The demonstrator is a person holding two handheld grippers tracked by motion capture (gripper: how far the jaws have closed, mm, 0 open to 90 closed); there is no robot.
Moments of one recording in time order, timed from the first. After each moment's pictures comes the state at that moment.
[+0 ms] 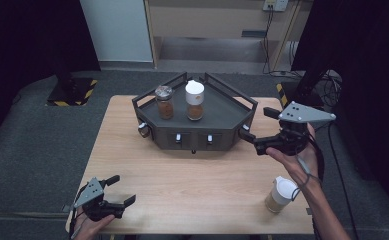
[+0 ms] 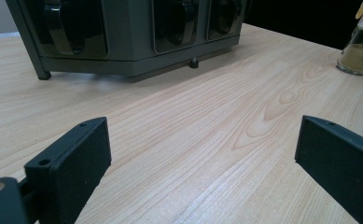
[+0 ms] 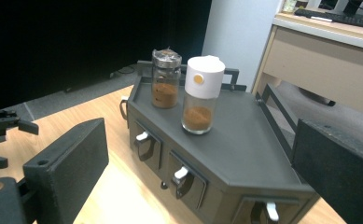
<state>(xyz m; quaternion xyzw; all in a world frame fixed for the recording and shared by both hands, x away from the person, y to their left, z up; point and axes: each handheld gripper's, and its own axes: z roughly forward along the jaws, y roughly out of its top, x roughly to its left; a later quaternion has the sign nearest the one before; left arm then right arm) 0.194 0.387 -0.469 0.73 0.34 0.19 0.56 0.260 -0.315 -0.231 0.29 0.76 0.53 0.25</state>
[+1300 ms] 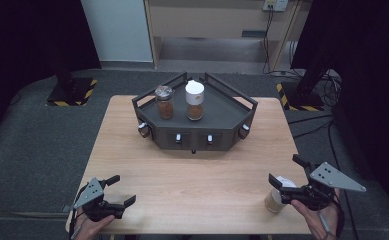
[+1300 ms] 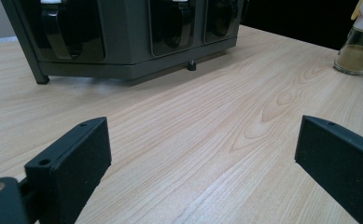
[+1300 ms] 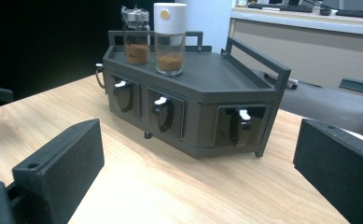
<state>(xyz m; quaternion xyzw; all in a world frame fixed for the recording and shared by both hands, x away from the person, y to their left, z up) 0.193 0.387 -0.469 0.73 0.33 0.19 0.56 0.165 -0.369 -0.343 0.35 0.71 0.55 0.29</state>
